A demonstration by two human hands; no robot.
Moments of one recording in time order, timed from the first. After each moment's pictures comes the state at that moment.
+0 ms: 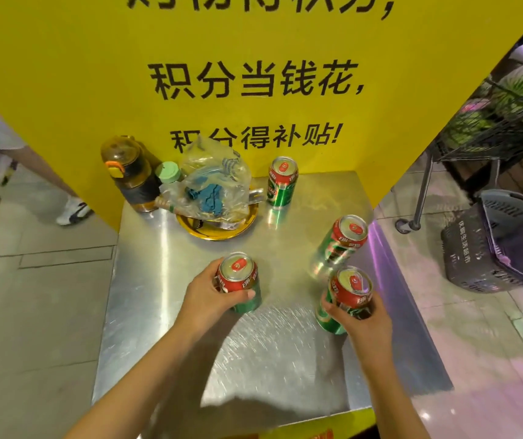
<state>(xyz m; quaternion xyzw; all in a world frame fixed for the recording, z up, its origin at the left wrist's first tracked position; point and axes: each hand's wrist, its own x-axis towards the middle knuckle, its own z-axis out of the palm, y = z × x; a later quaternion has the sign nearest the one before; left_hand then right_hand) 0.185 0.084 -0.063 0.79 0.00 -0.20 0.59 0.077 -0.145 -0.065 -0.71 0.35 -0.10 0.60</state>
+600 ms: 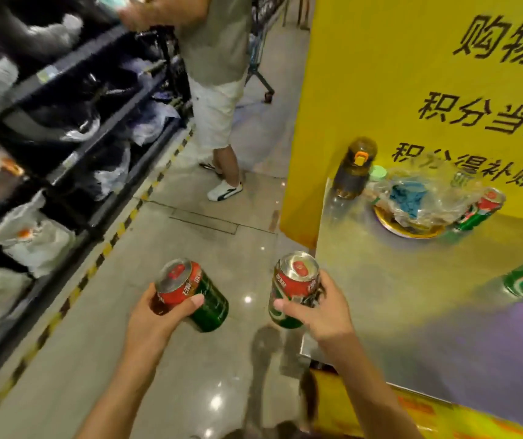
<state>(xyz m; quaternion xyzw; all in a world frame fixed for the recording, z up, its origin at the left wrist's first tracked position) -0.008 0.475 0.011 0.70 0.27 0.04 0.66 0.051 0.246 -0.009 -0.74 0.06 0.14 0.66</state>
